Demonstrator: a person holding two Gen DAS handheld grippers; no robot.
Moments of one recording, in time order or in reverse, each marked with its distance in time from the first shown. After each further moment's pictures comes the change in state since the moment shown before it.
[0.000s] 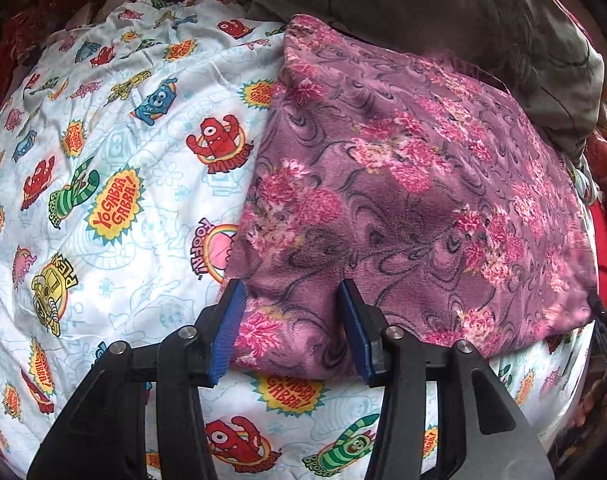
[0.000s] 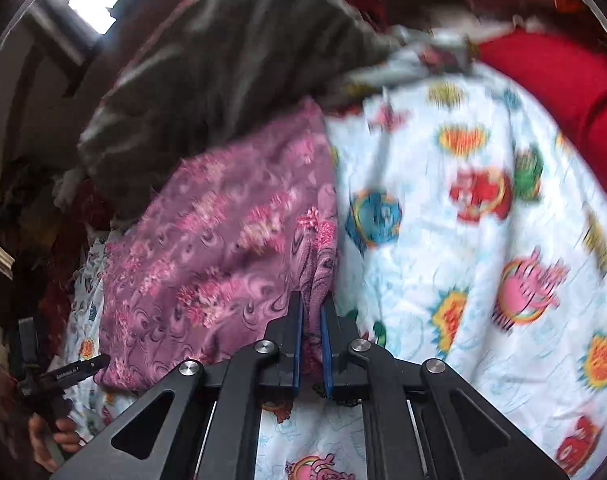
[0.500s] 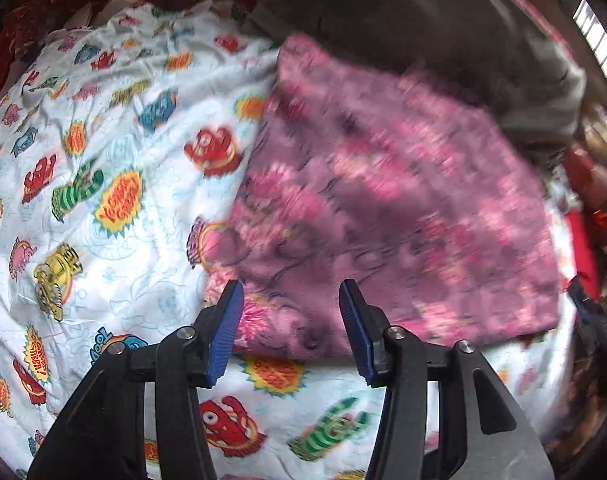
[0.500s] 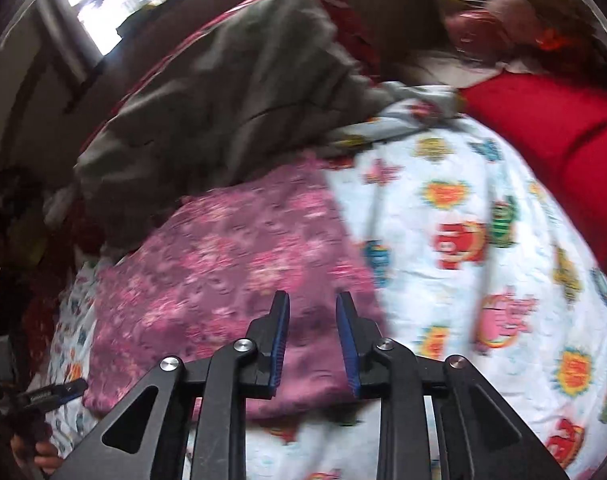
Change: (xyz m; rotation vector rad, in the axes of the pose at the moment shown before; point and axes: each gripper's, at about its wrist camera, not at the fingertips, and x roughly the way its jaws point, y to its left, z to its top) left arm -0.003 0.001 -0.014 -0.012 -0.018 -0.049; right arm -0.003 0.028 0.004 -0.025 -0.103 -0.047
